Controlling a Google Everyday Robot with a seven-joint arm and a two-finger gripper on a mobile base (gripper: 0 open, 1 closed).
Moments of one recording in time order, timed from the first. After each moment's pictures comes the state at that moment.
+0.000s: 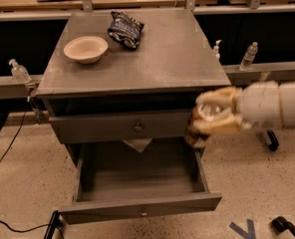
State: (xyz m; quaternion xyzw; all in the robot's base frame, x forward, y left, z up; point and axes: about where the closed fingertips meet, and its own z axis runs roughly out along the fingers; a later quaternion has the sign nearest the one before) arm 0.484 -0.144 0.870 -0.56 0.65 0.22 0.47
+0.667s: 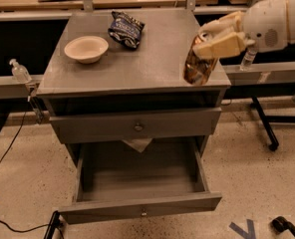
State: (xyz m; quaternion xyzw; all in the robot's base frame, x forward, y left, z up) arm 0.577 -0.139 0.995 -0.51 0.67 0.23 0.48
